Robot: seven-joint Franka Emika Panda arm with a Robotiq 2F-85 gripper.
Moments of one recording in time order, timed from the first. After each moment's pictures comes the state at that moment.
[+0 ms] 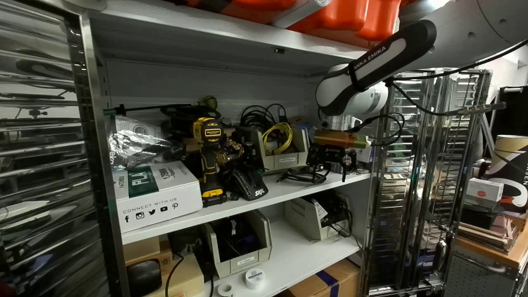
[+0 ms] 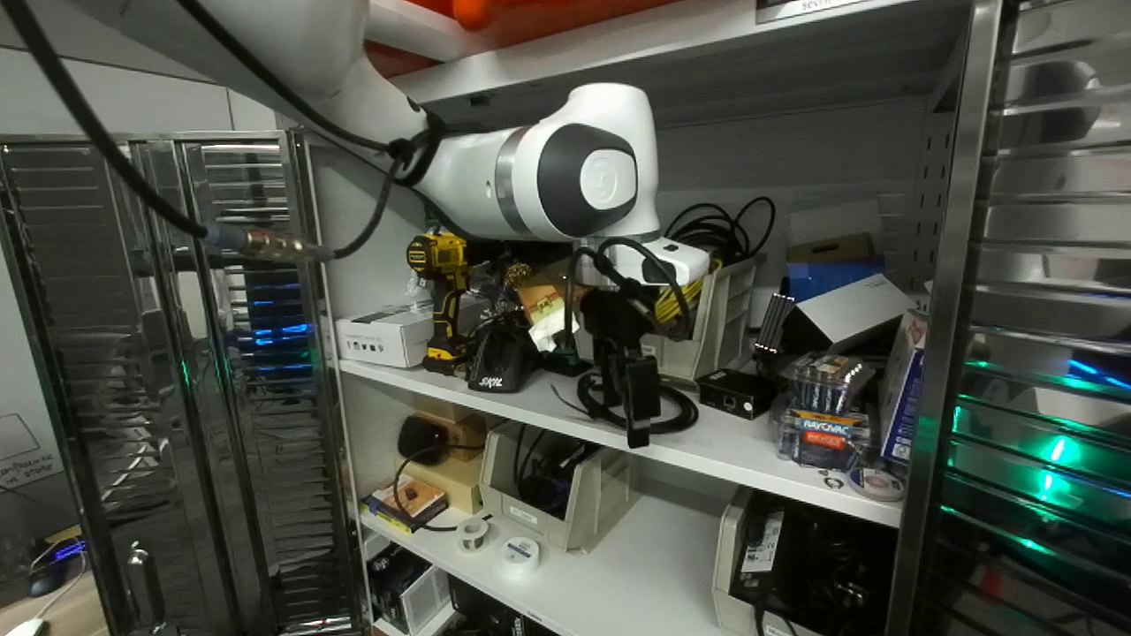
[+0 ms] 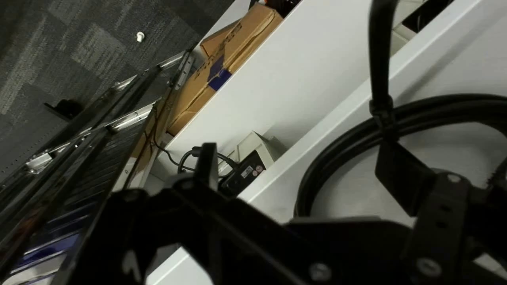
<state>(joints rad) -0.01 0.29 -0.07 -1.70 -0.01 2.09 0.65</state>
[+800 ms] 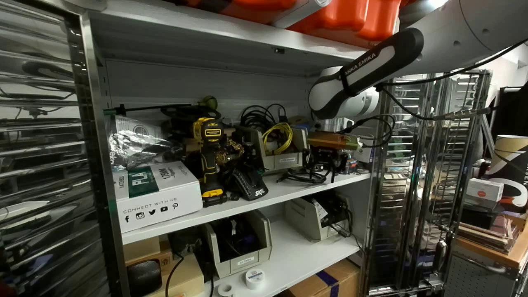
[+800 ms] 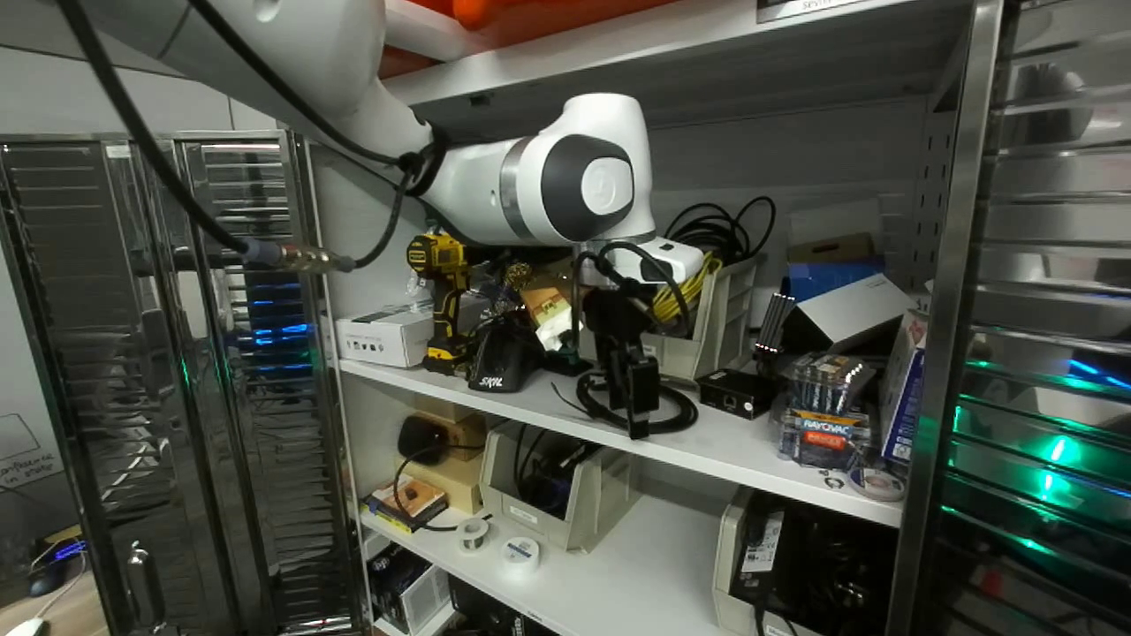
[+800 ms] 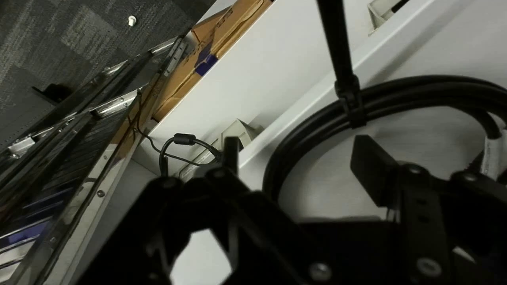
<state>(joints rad) 0.01 0.34 -0.07 -1.65 -0.03 2.11 0.66</state>
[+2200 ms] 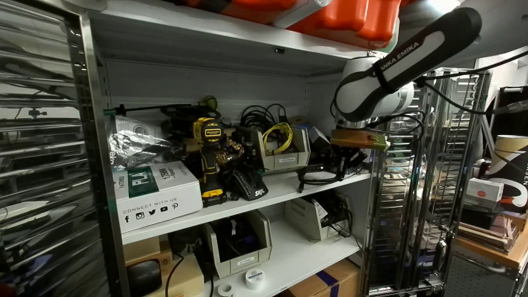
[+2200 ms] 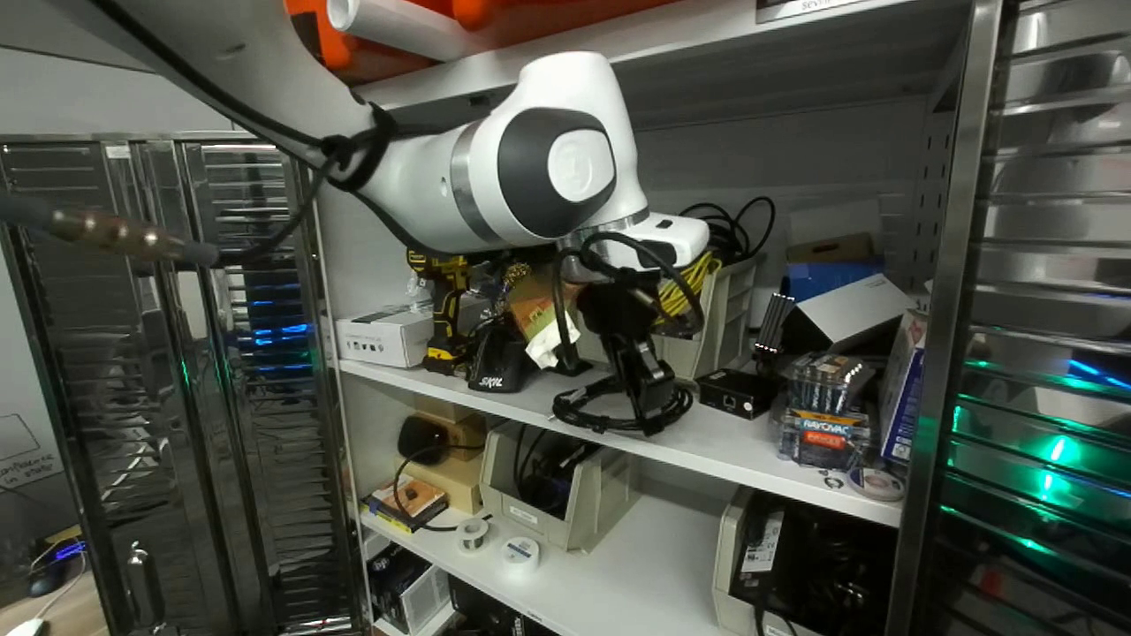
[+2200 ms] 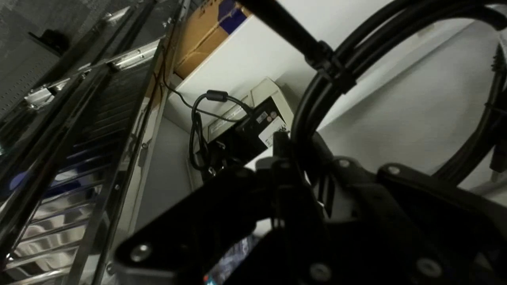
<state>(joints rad) 0.01 0.12 -0.12 -1.94 -0.14 2.33 0.65</state>
